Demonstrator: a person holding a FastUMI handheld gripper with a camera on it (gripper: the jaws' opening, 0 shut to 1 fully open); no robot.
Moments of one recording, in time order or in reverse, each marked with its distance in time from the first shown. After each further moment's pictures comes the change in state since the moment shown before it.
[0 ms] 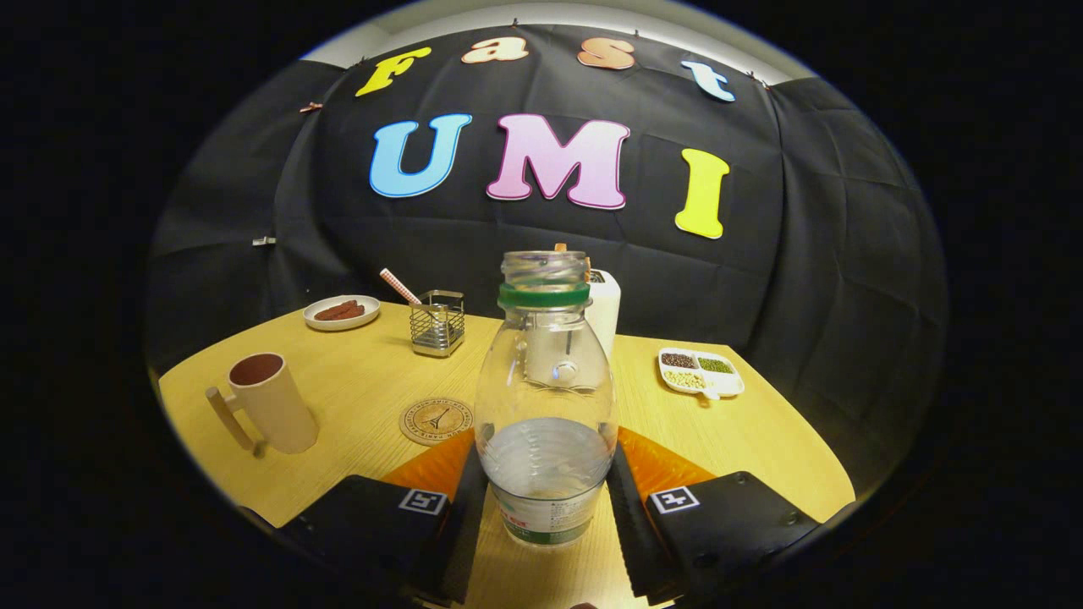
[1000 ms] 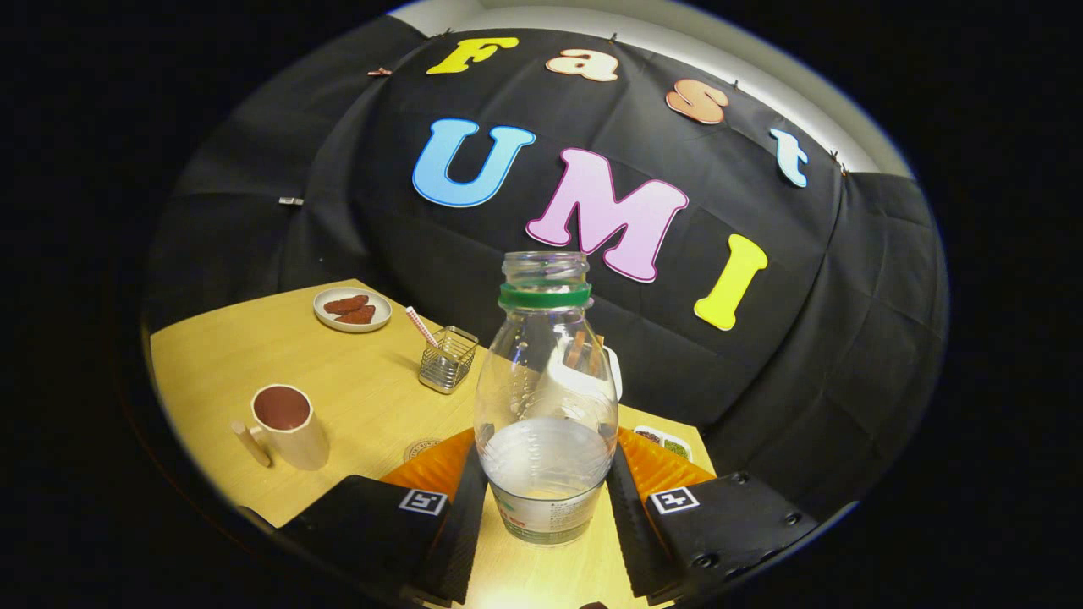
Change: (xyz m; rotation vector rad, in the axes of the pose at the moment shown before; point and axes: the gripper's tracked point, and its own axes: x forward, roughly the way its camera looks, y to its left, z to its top) arm -0.018 0.028 0.123 -0.319 -0.015 -0.022
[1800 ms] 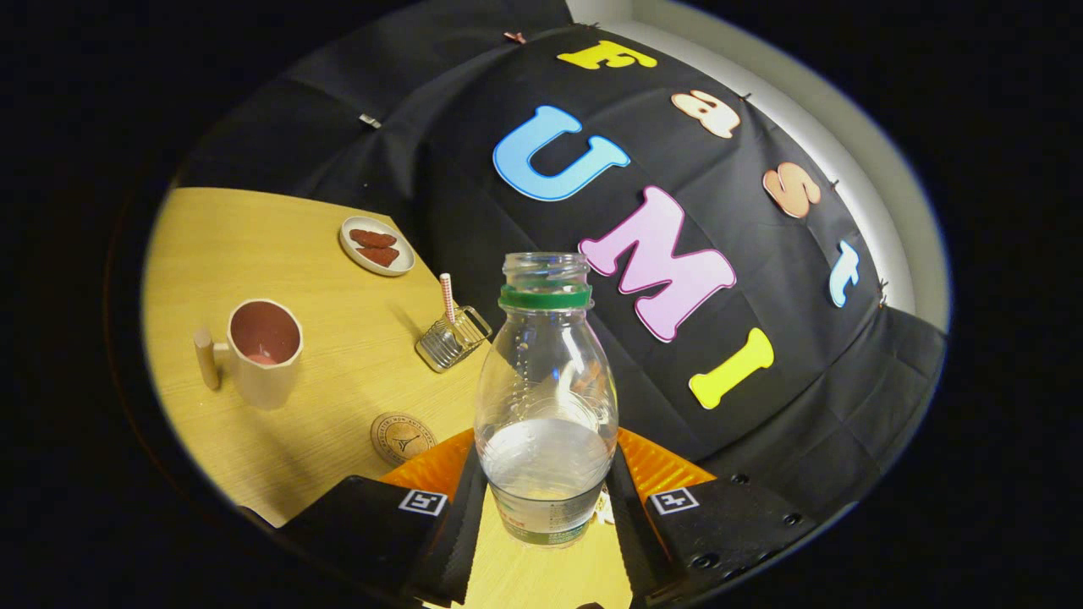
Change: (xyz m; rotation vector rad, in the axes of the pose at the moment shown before) arm 0.015 0.043 0.009 -0.421 -0.040 0.004
